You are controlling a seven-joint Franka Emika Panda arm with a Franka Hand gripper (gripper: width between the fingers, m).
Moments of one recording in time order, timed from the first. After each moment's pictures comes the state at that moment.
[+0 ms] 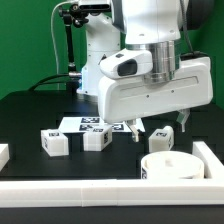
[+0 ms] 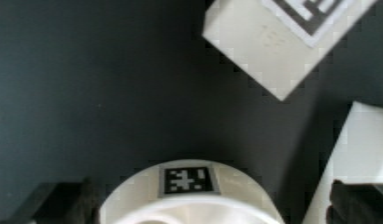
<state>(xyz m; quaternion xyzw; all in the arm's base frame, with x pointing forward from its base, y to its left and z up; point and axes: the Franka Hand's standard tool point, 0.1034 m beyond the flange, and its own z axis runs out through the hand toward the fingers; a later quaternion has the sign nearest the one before) 0.554 0.065 0.050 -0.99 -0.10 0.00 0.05</state>
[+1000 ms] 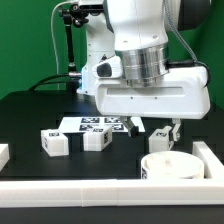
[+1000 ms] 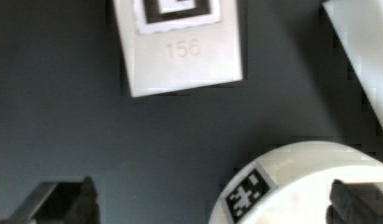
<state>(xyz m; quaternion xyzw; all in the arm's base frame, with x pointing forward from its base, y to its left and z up) 0.546 0.057 0.044 -0.95 0.31 0.03 0.07</state>
